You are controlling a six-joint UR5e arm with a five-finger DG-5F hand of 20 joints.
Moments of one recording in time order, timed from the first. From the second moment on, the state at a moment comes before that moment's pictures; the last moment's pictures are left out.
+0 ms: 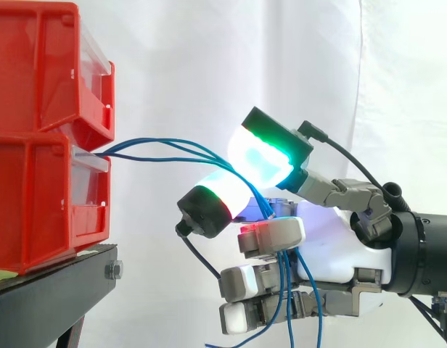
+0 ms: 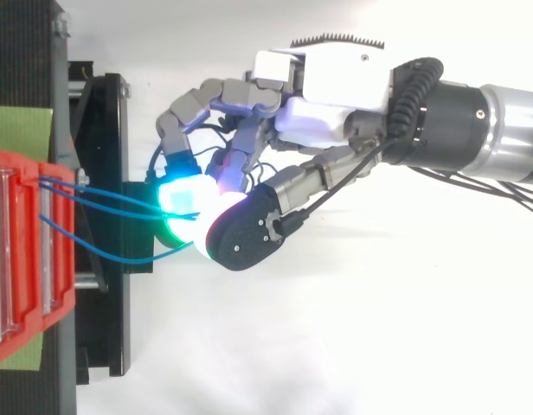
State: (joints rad) arm 0.10 -2.38 -1.21 -2.59 -1.44 0.14
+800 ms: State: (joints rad) arm 0.10 -2.38 -1.21 -2.59 -1.44 0.14
